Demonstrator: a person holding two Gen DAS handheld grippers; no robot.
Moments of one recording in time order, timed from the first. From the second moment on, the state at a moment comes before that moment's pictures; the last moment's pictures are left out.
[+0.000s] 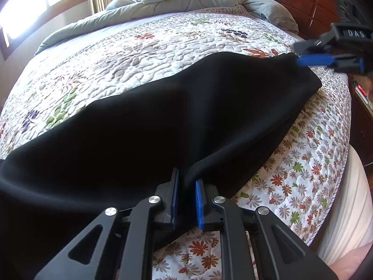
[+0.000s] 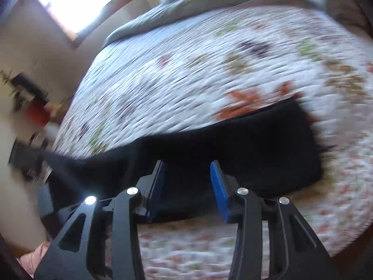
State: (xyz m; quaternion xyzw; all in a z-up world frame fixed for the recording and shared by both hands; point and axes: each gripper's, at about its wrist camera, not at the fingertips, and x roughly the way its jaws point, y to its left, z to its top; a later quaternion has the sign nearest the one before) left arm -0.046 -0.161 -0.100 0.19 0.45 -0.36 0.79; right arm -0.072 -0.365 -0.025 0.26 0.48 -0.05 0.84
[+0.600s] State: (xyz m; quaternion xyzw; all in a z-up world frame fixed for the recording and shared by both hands) left arm 0.026 -0.051 -0.041 0.01 0.54 -0.20 0.82; right arm -0.048 -0.306 -0.092 0.24 0.55 -0.05 0.80
